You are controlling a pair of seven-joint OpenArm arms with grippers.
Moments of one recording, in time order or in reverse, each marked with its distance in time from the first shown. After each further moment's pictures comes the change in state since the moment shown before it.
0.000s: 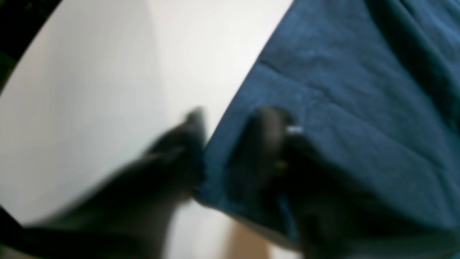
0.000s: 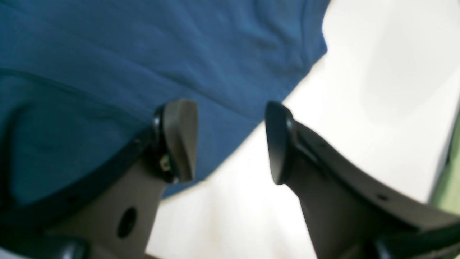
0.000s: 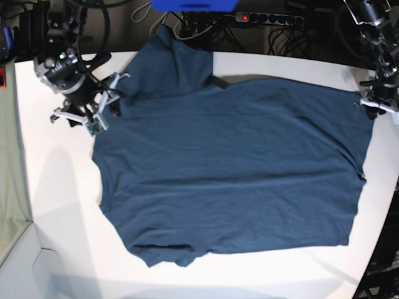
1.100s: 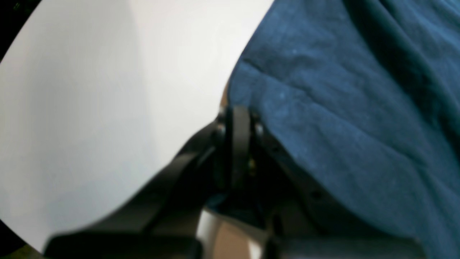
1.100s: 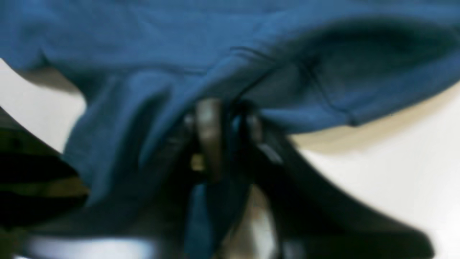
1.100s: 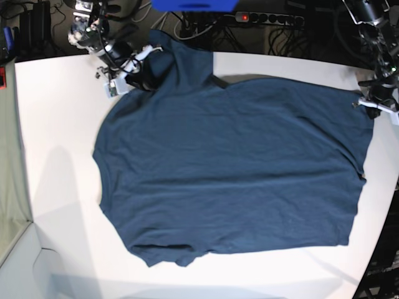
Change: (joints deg) left arm 0.2 0.3 0.0 0.4 -0.7 -0.5 0.4; right arm -7.2 -7.6 1.9 -24.7 8.8 1.3 22.6
